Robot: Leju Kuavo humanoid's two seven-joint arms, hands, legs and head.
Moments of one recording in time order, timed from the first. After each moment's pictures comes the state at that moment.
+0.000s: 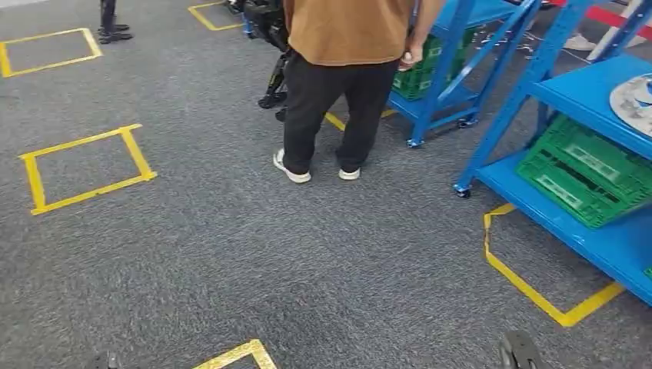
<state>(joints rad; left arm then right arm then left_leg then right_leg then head) -0.09 0.13 -0.78 -0.21 1.38 0.03 -0.39 -0.13 -0.12 0.37 -0.26 -0.30 -0.13 -0.28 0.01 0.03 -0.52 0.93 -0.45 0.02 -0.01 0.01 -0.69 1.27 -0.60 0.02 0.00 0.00</state>
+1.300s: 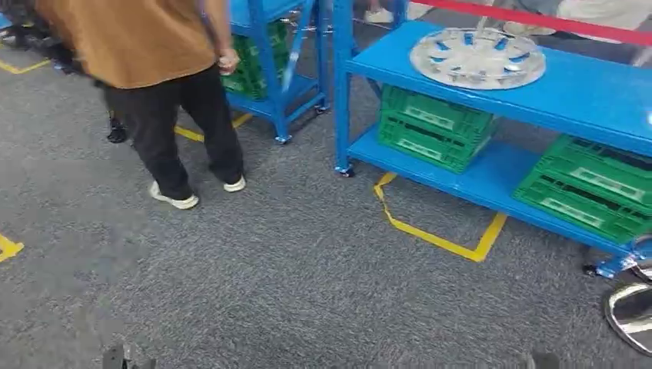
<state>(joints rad) -0.09 0.13 -0.78 -0.21 1.38 0.03 -0.37 -0.09 -0.11 0.32 -0.24 -0.42 -0.07 -0.30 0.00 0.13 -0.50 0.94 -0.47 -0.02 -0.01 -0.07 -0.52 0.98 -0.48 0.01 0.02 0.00</state>
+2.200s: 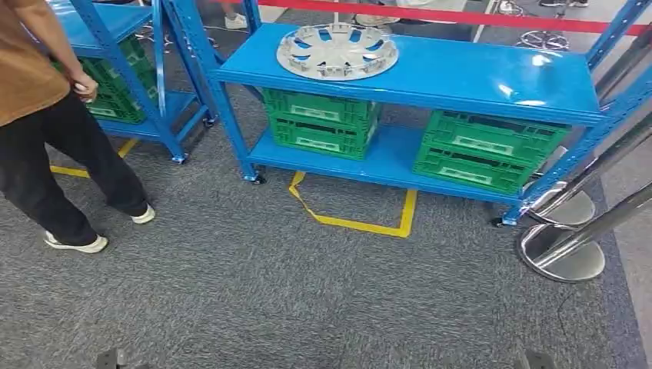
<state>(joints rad) -0.09 0.13 -0.78 -0.21 1.38 0.03 -0.37 -0.09 -0.11 0.32 -0.23 -0.42 -0.07 -0.29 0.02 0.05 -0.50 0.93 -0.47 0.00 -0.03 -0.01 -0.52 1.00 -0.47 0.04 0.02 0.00</state>
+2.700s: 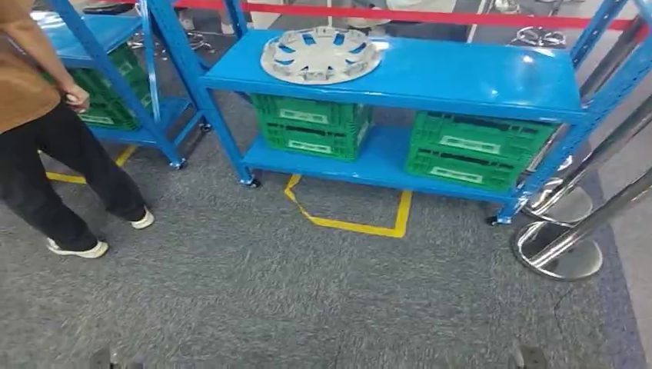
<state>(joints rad) -0.09 0.13 -0.78 -0.21 1.38 0.03 -0.37 -0.09 -0.11 0.32 -0.23 -0.42 -0.07 -0.29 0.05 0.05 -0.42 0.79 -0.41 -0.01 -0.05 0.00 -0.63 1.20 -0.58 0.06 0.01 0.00</state>
